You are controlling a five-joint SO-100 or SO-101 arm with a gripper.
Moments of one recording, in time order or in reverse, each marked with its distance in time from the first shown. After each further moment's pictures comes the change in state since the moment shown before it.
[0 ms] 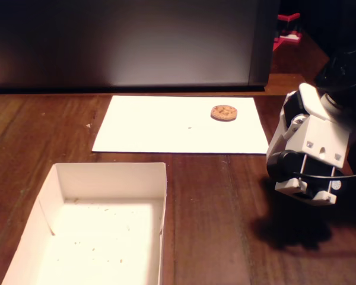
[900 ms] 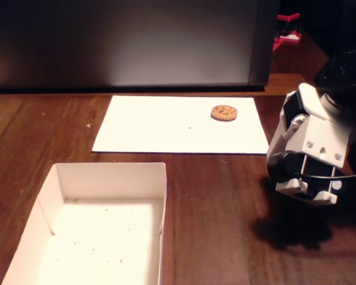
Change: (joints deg) arm 0.0 0.0 0.0 -1.1 -0.4
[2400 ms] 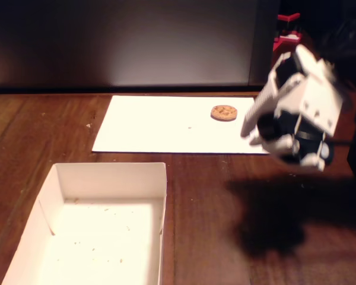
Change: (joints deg) arm 1.4 -3.2 -11.4 -11.7 -1.8
